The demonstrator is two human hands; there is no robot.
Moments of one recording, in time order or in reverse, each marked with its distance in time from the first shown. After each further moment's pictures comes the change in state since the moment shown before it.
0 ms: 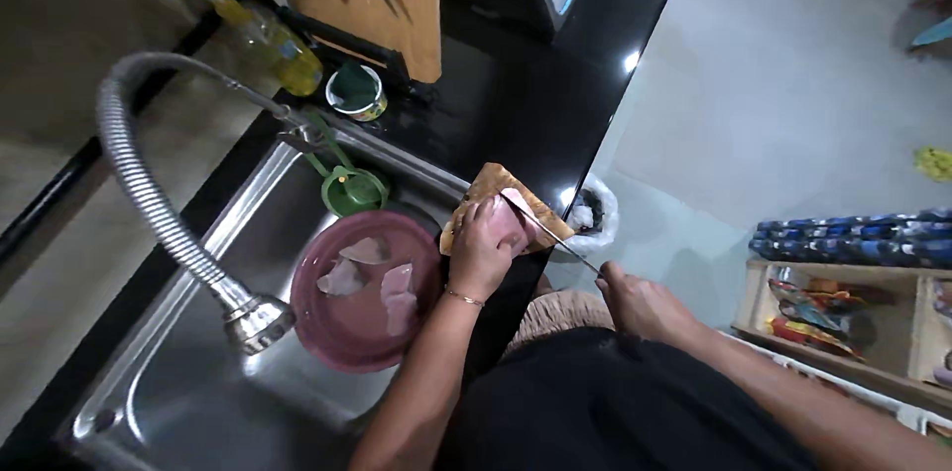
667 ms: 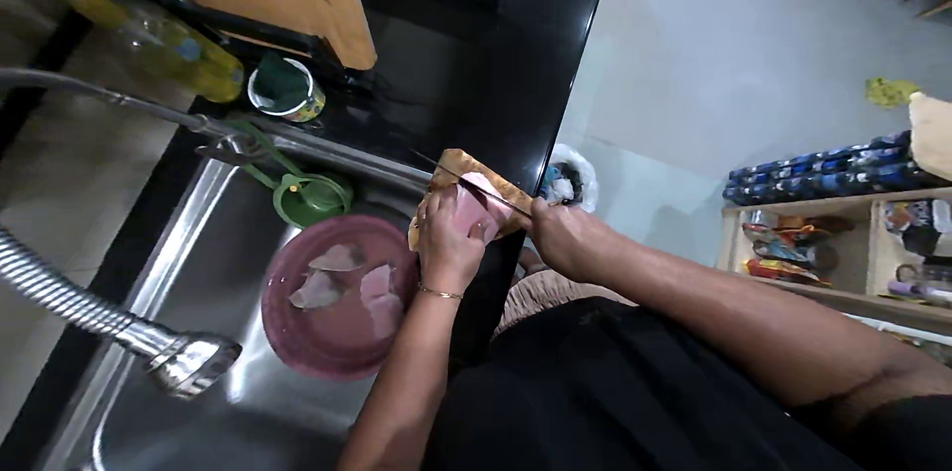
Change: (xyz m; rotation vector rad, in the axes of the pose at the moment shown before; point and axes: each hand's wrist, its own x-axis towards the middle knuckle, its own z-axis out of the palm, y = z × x) left_hand -0.001 -0.005 0.011 0.038 0.130 0.088; right_hand 0.029 -0.049 -0.034 -0.020 0.020 -0.125
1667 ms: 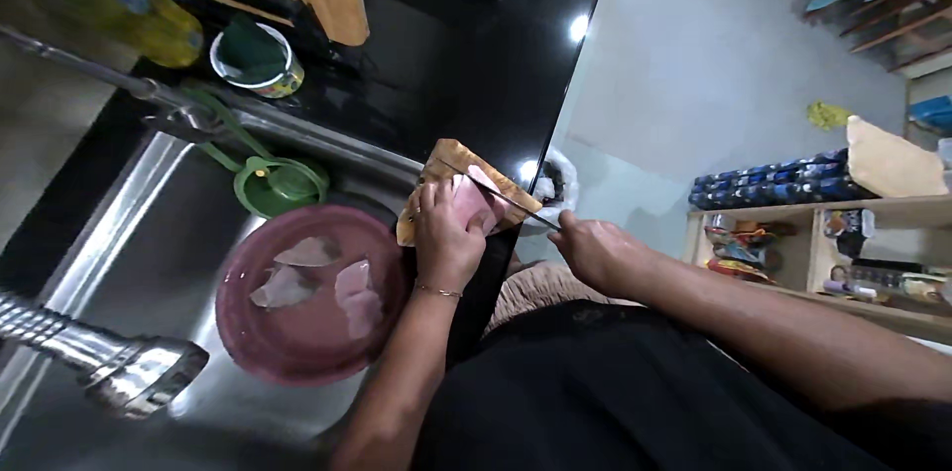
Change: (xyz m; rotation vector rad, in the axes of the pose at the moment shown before) left_hand 0.001 -0.002 0.005 -0.034 0.009 -0.027; right_hand -0.023 0.009 0.000 -0.038 -0.070 0.124
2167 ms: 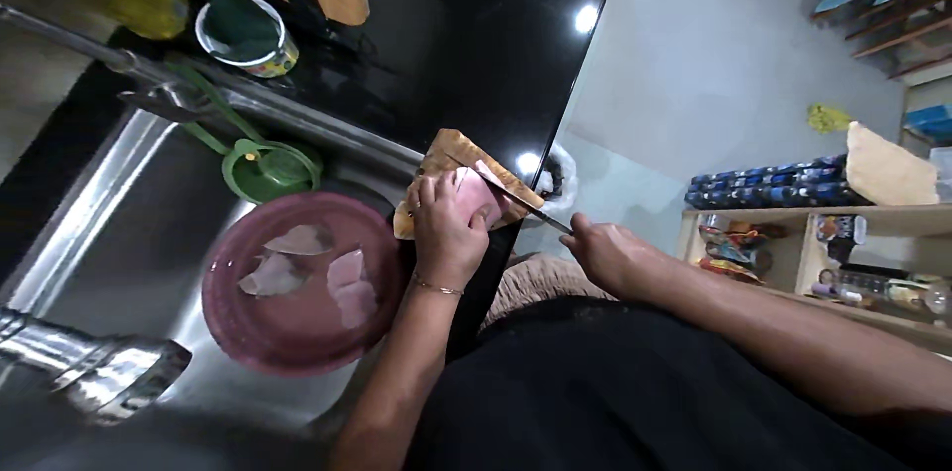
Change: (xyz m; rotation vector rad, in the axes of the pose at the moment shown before) left_hand -0.001 -0.005 0.006 -0.029 0.056 0.045; right_hand 0.006 0.015 0.004 -0.032 -0.049 0.027
